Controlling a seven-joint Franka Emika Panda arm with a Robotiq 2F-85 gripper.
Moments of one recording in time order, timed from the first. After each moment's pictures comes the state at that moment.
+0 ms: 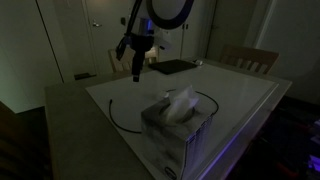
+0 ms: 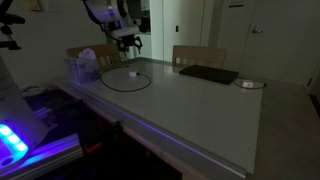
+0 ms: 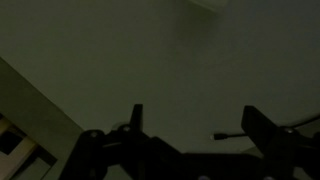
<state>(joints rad) 0.30 0.53 0.12 -1.91 -0.33 2.64 -0.22</state>
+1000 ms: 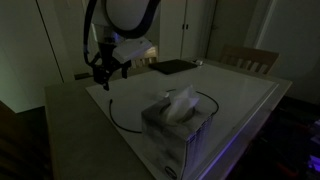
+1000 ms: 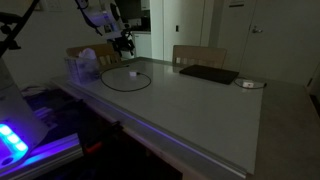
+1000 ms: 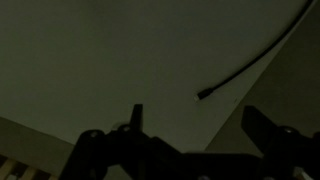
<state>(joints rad) 0.51 0.72 0.03 -1.62 -0.33 2.48 0.39</state>
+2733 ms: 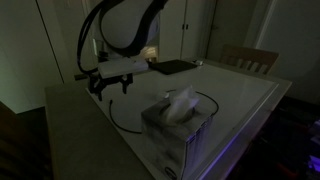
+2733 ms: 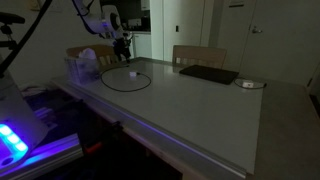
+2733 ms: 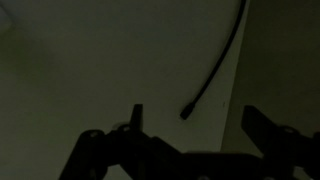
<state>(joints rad) 0.54 0.79 0.01 -1.61 -0.17 2.57 0.67</state>
